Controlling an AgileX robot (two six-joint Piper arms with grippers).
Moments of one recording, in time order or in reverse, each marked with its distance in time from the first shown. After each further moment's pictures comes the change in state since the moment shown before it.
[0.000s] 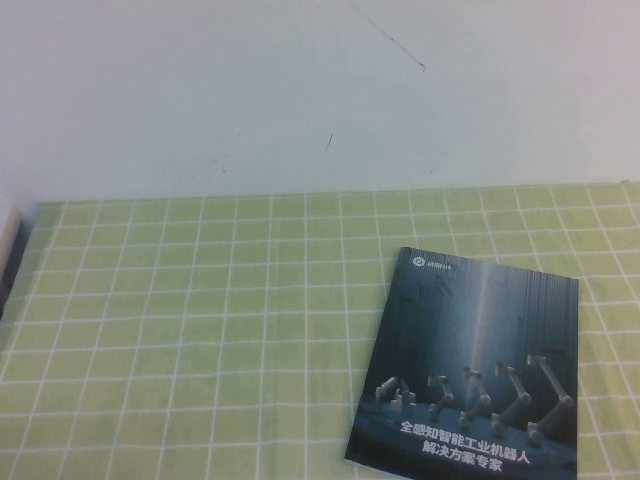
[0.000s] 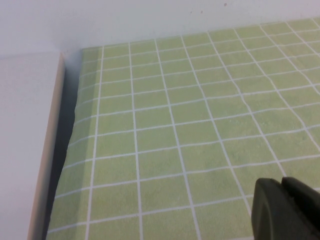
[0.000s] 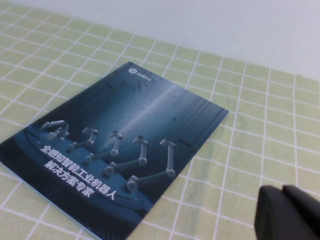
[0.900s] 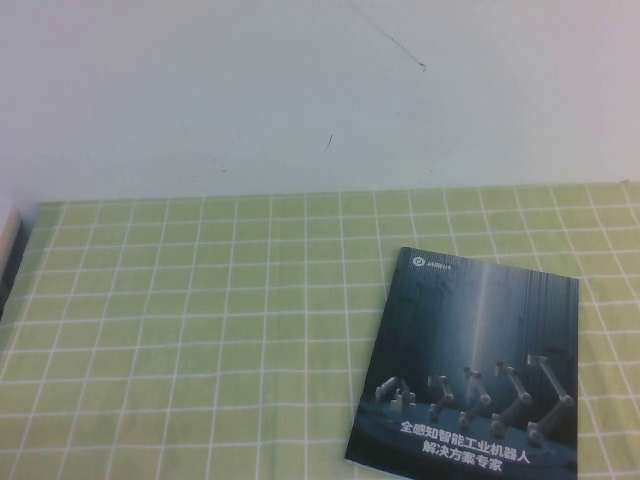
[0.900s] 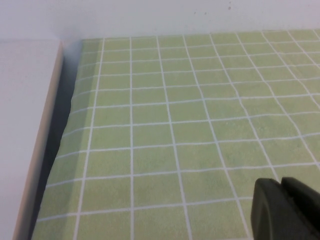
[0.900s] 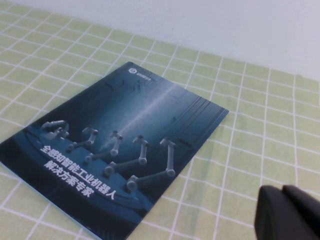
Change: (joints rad) right arm 0.000 0.000 0.000 -0.001 0.000 0.000; left arm 0.000 0.000 0.000 0.007 0.000 -0.093
